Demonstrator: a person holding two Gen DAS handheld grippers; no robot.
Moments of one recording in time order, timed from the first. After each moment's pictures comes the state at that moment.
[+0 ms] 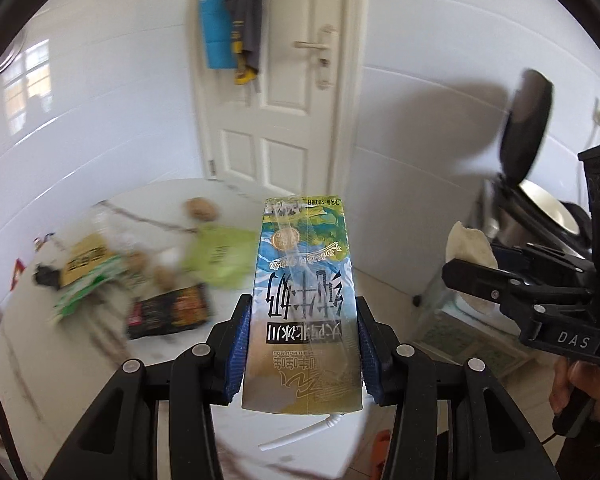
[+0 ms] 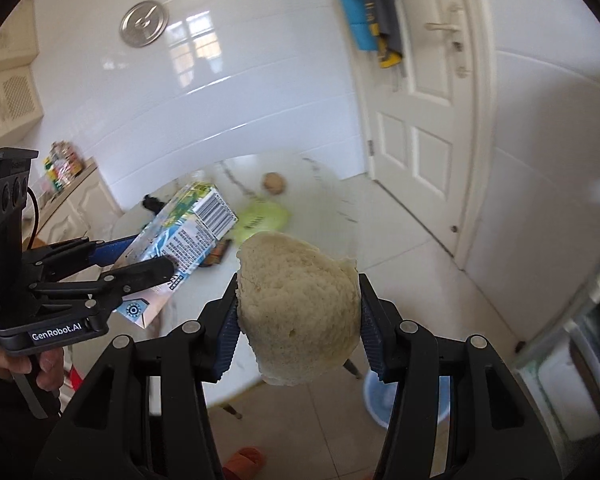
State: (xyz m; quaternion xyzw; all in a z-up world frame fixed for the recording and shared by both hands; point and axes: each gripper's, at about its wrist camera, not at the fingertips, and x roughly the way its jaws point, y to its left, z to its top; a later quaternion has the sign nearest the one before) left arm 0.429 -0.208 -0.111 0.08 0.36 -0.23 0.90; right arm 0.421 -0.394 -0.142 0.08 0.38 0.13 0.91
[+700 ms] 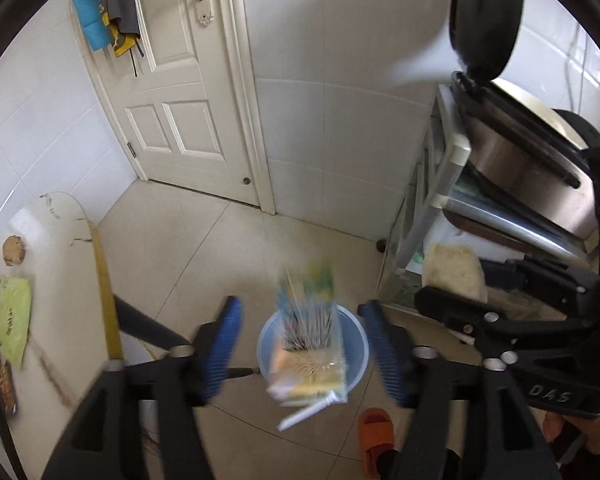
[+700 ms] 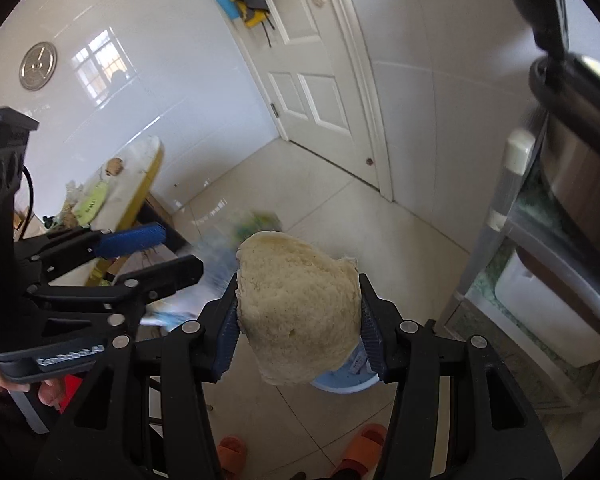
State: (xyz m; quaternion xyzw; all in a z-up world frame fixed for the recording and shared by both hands) left arm 0.541 -0.422 -0.213 0.19 0.43 -0.29 0.84; right arm 0.407 -0.567 -0.255 0.18 0.45 0.01 0.88
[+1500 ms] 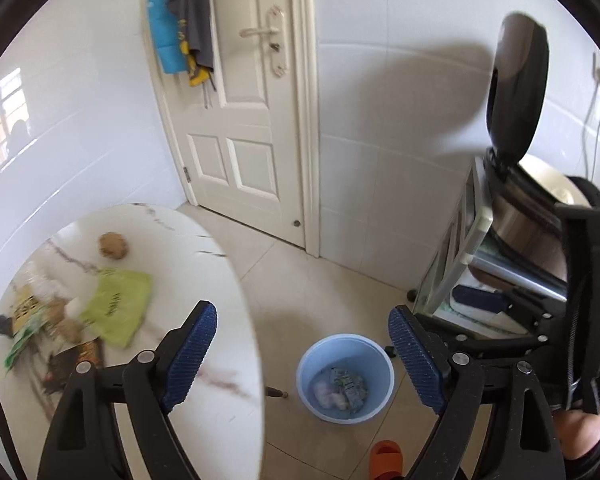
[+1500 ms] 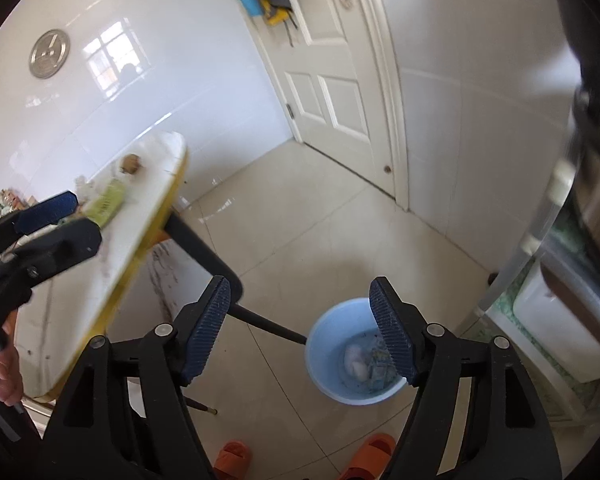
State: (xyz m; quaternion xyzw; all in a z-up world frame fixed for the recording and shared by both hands) left arm 0.484 -0.334 -0.154 0.13 0.35 -0.24 0.90; right arm 0.429 -0.515 -0.231 0.15 0.43 0.03 0.89
